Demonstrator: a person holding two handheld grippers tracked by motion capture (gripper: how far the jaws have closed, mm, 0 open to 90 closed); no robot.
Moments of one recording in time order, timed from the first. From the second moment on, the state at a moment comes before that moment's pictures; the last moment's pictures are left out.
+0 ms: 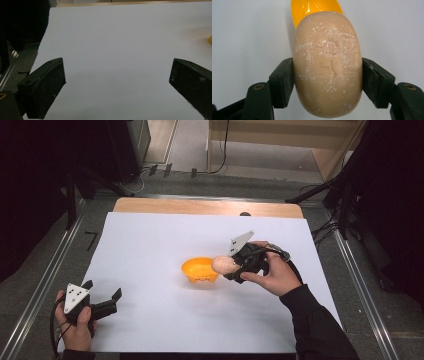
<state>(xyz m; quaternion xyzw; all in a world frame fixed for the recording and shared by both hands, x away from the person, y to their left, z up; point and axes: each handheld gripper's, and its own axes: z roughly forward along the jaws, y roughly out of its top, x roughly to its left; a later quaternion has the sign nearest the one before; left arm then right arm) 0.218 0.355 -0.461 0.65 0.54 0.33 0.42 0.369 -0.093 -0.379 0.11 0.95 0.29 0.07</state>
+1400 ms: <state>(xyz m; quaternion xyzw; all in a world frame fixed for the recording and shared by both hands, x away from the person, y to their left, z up) 0.217 0.356 -0.461 0.65 0.53 0.33 0.42 0.400 -0.024 -0.391 0.03 0.96 0.27 0.02</state>
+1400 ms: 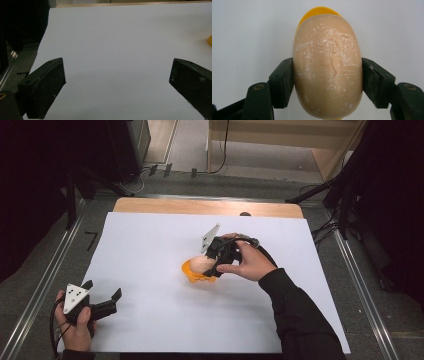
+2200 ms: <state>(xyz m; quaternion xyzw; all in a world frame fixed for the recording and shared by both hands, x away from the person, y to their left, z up) 0.217 0.355 -0.461 0.65 0.53 0.34 0.42 0.405 -0.030 -0.386 0.06 0.96 0.27 0.01</state>
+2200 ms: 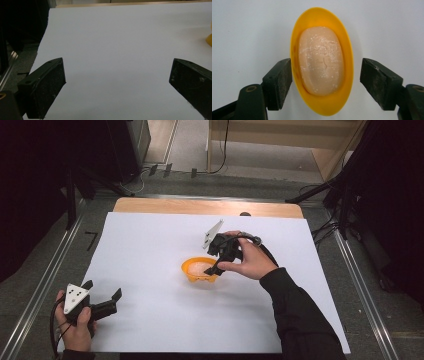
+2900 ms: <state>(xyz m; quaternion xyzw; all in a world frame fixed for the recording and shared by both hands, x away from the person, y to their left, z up) 0.217 0.354 -0.461 0.66 0.53 0.34 0.42 0.405 -0.079 -0.386 0.12 0.94 0.31 0.01</state>
